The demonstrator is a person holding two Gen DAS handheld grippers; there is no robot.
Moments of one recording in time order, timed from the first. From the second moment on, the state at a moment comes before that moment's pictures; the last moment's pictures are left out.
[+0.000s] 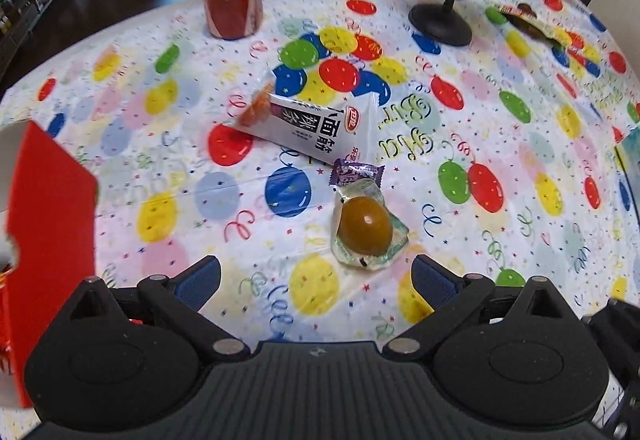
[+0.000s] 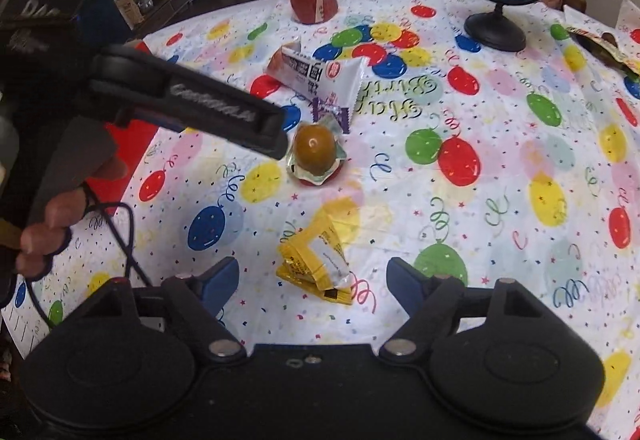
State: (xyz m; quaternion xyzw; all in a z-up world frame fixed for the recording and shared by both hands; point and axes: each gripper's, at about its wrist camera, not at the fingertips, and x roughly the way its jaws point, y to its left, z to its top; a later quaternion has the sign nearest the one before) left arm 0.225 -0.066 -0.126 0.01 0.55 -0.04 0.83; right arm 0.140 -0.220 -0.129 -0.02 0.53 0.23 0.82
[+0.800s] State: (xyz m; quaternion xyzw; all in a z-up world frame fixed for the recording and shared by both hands) left arm 0.273 -0.080 -0.174 -0.03 0.60 -0.08 0.80; right arm 0.166 -0.200 -0.163 -0.05 0.57 0.24 0.78
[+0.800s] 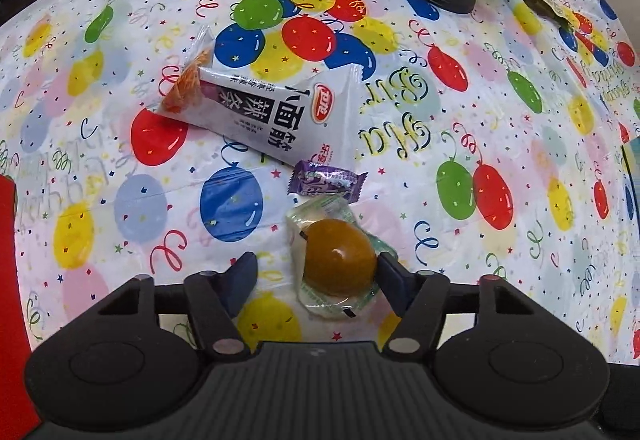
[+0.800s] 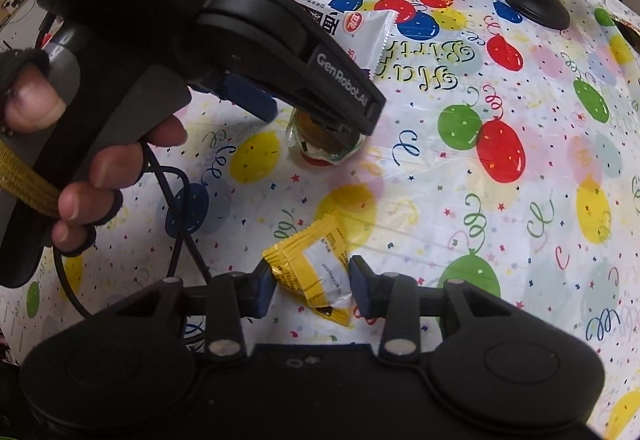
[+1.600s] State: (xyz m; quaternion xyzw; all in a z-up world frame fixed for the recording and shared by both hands) left arm 0.227 -0.053 -0.128 -0.07 0.58 -0.05 0.81; right arm 0.135 -0.241 -0.113 0.01 0.52 0.22 0.83
